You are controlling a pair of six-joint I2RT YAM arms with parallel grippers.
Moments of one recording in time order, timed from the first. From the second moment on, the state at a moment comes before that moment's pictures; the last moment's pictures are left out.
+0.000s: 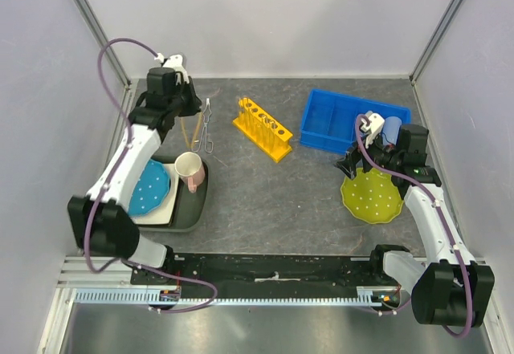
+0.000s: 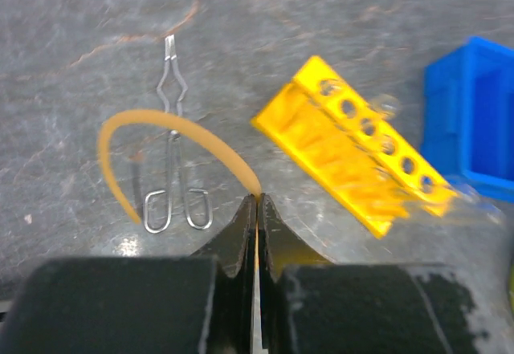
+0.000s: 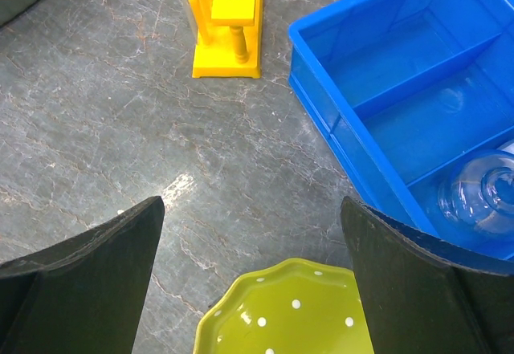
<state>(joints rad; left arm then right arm) -0.18 1.53 1.40 -0.42 0.02 -0.27 -0.07 1.03 0.76 -0.30 -0.79 -0.41</state>
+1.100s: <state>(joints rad) -0.61 0.82 0.97 -0.29 0.90 -0.28 0.34 1.16 1.15 -0.63 -1.16 -0.60</state>
